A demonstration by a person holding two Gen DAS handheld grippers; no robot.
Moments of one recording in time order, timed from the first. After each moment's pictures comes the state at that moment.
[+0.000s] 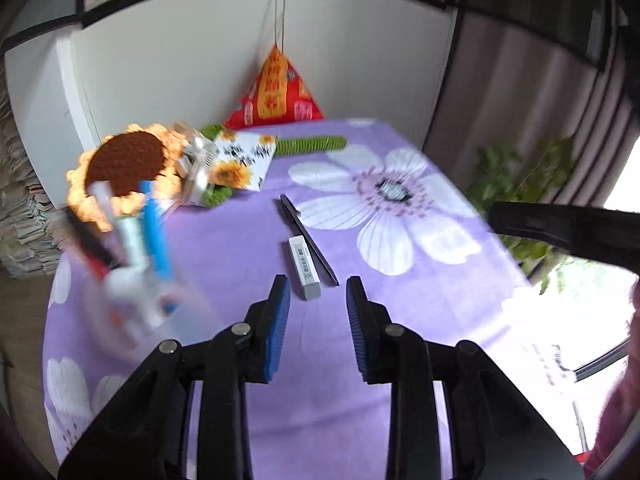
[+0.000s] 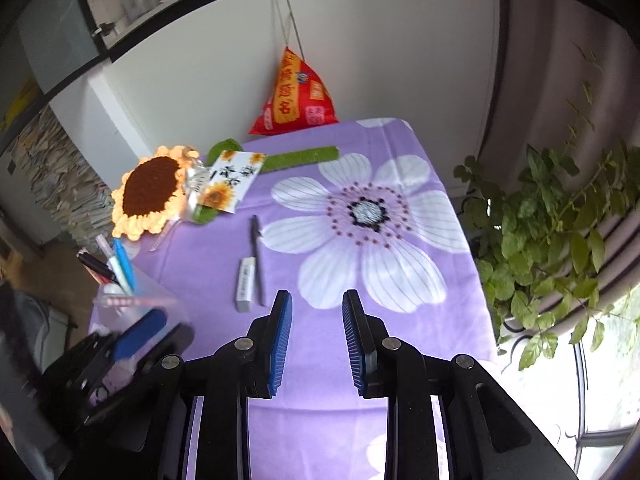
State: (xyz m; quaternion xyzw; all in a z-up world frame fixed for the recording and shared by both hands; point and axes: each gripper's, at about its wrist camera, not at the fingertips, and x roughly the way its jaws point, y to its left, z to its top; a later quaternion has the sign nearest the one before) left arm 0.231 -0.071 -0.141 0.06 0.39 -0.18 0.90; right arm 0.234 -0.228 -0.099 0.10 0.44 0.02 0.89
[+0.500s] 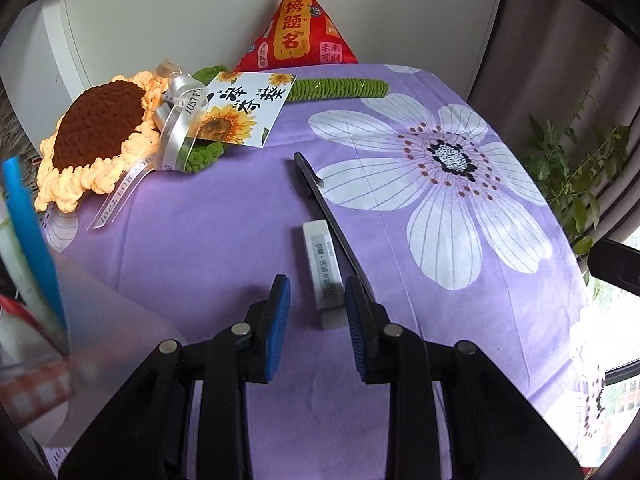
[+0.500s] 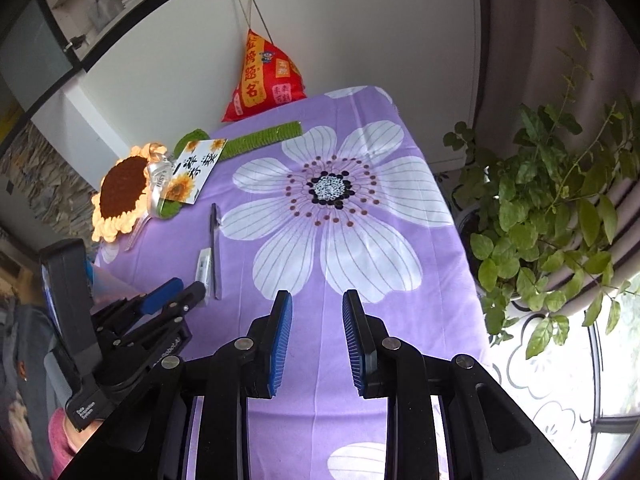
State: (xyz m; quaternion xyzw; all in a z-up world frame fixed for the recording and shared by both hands) left arm 0.293 -0.089 -0.187 0.07 0.46 -0.13 0.88; right arm 0.249 -0.271 -0.137 0.15 0.46 0.03 0.88
